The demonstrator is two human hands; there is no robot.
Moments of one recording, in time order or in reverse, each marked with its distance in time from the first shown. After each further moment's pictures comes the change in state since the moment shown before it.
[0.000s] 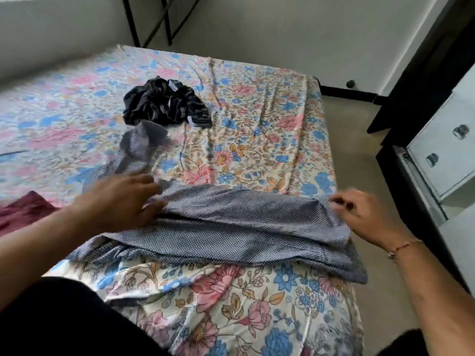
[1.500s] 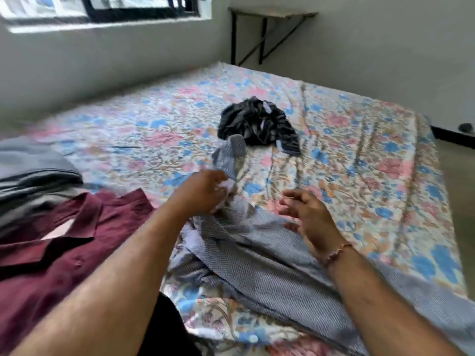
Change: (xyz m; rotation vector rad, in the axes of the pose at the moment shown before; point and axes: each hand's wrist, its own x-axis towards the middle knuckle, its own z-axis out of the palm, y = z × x) left_hand 0.016 -0.065 0.009 -0.572 0.035 -0.758; right_hand 0.156 -0.260 0.132 1.087 -0.247 0.254
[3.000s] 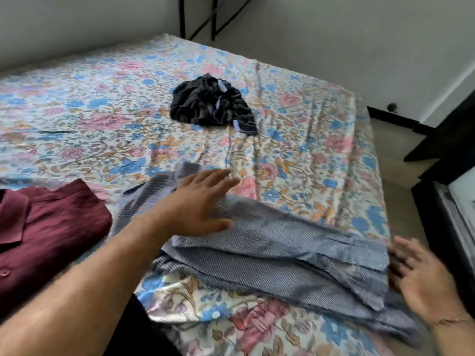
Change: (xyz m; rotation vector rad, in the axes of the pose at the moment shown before) left_hand -0.026 0.030 0.047 0.235 -0.208 0.558; right_hand -0.146 0.081 -0.229 0.384 0.584 0.000
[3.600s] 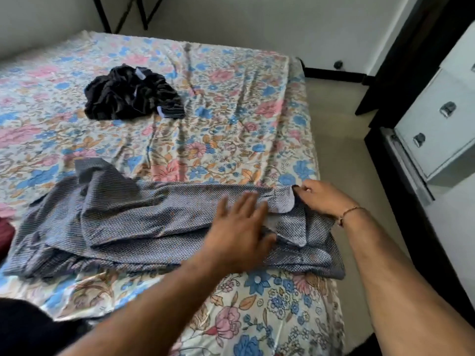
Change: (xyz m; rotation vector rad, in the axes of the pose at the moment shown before) left_hand 0.062 0.251 0.116 0.051 -0.068 0.044; right_hand 0.063 -0.032 -0.014 -1.495 -0.369 -0.126
